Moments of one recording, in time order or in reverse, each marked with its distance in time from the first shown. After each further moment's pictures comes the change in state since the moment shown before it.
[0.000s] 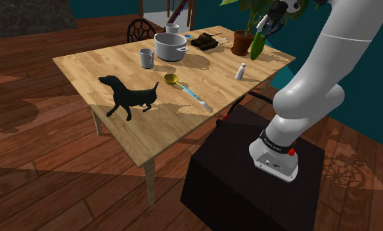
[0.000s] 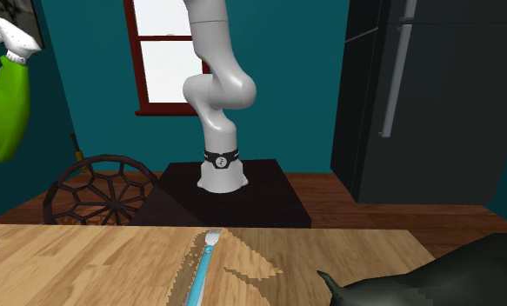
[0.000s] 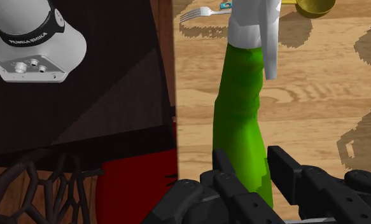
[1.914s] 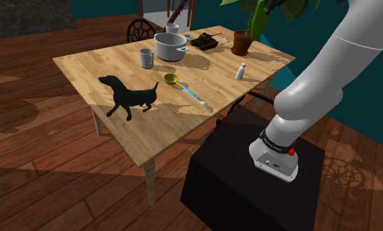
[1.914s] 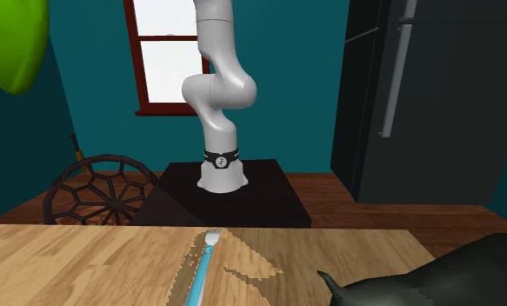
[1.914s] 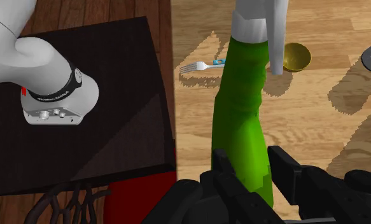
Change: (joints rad) arm 0.067 -0.160 0.061 0.125 0.000 -0.201 0.230
